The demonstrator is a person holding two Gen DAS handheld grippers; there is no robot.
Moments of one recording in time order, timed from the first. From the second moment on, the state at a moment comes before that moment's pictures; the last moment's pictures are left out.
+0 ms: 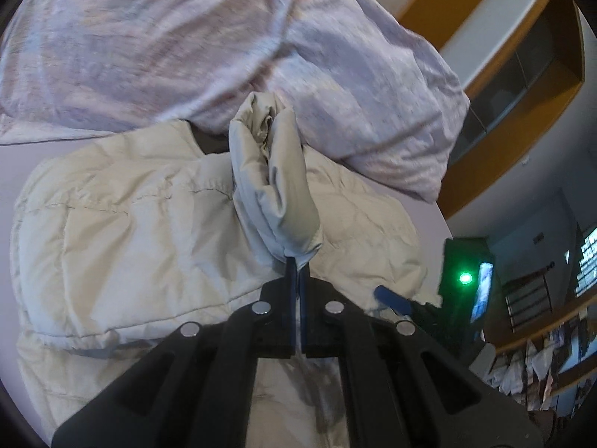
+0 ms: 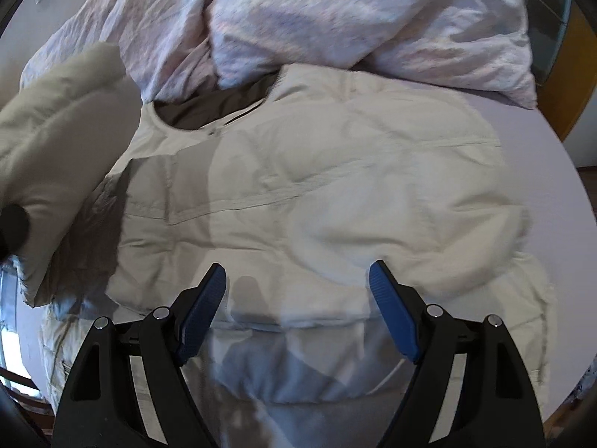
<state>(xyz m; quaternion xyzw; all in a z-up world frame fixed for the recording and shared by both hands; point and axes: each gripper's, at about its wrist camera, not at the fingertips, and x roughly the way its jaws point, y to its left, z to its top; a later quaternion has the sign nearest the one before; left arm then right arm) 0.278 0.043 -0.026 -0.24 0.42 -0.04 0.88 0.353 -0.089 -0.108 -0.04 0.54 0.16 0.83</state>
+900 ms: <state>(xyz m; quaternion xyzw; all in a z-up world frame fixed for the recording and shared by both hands) 0.265 0.057 -0.065 -0.22 0.48 0.03 0.85 0.358 -0.102 -0.072 0.04 0.51 0.22 0.83</state>
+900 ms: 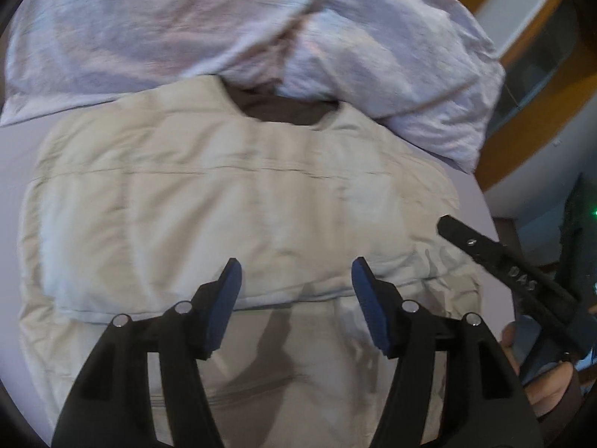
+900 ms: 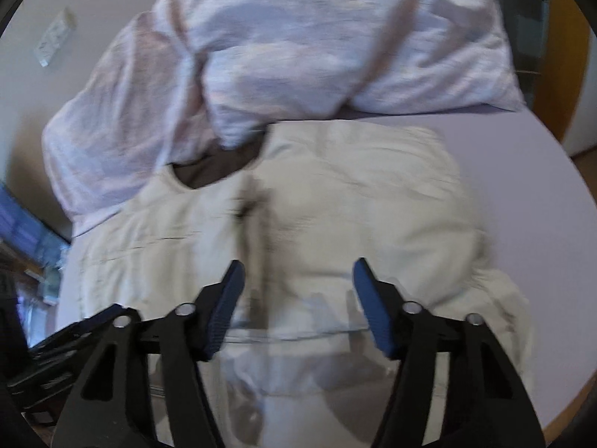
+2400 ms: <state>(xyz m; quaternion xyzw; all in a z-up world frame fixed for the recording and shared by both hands) 0.070 0.186 -0.094 -0.19 0.56 0.16 0.79 0.325 -0.273 -0.102 0.00 0.67 0.12 0.73</state>
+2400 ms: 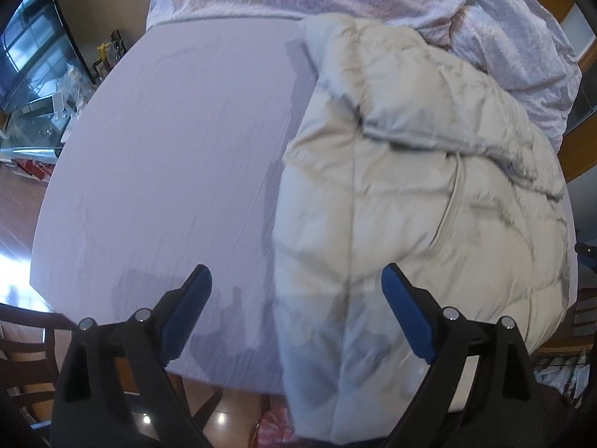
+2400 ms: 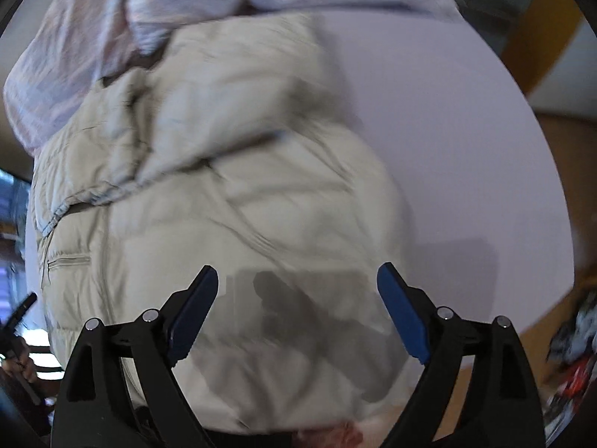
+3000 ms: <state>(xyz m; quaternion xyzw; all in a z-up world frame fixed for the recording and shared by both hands) 0.051 0.155 -0.126 -0.22 0.59 0.10 0.77 0.297 -0.337 -0.151 0.14 0.74 0.17 0.64</state>
